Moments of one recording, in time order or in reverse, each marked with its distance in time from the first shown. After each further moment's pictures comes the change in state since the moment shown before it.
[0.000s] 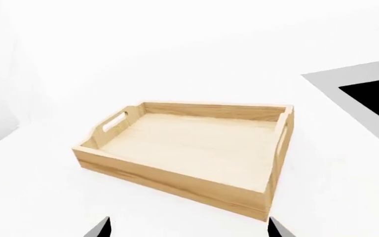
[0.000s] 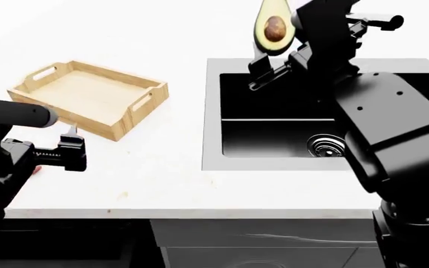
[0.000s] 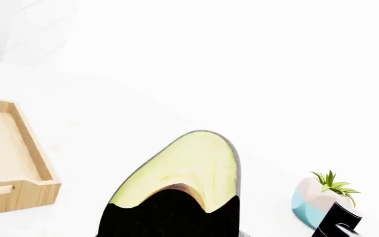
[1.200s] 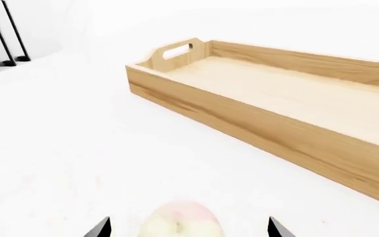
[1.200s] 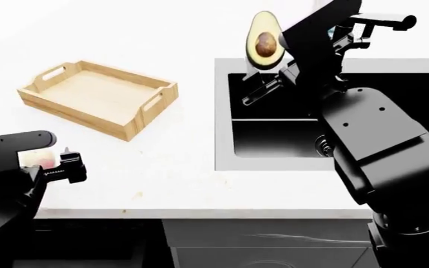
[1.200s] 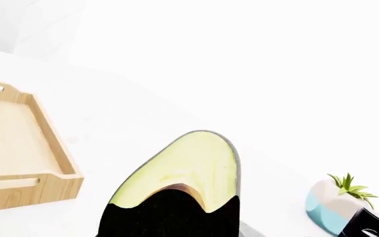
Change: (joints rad) left arm 0.161 0.174 0.049 -0.363 0.303 0.379 0.042; right arm -0.055 0.005 -0.045 0.002 -0.007 -0.059 0.018
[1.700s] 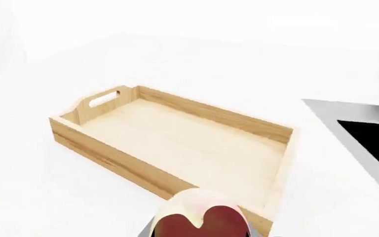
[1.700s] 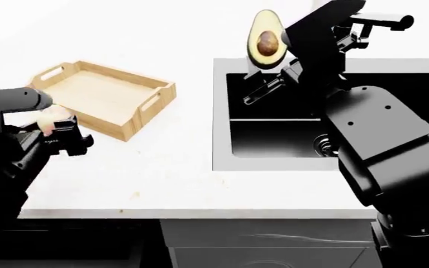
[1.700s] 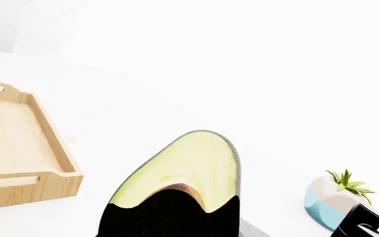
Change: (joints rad) left arm -0.193 -0.056 -0.047 0.148 -0.330 -0.226 -0.032; right arm 0.009 0.007 0.011 -0.040 0.024 0.058 0.008
